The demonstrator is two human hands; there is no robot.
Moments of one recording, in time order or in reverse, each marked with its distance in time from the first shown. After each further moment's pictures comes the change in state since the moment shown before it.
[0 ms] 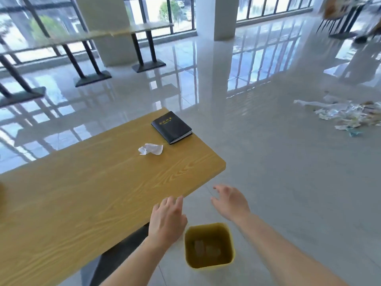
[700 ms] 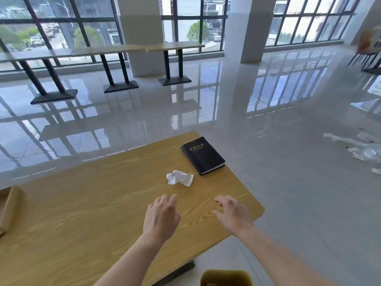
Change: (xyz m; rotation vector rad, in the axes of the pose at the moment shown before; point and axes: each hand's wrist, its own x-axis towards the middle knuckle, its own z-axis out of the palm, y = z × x) left_hand 0.109 -0.138 -0.052 -0.022 0.108 -0.183; right_hand 0.127 -0.106 0.011 -0.030 -0.033 -0.149
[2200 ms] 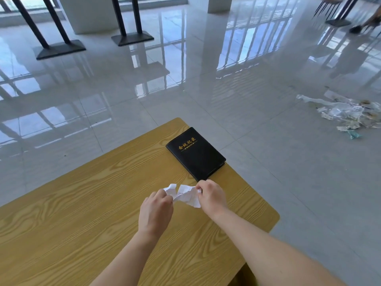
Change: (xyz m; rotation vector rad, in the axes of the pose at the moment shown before) left_hand 0.169 -0.057 0.042 -0.050 -0.108 0.190; right_hand 0.180 -0.032 0.073 0.067 0.066 0.216
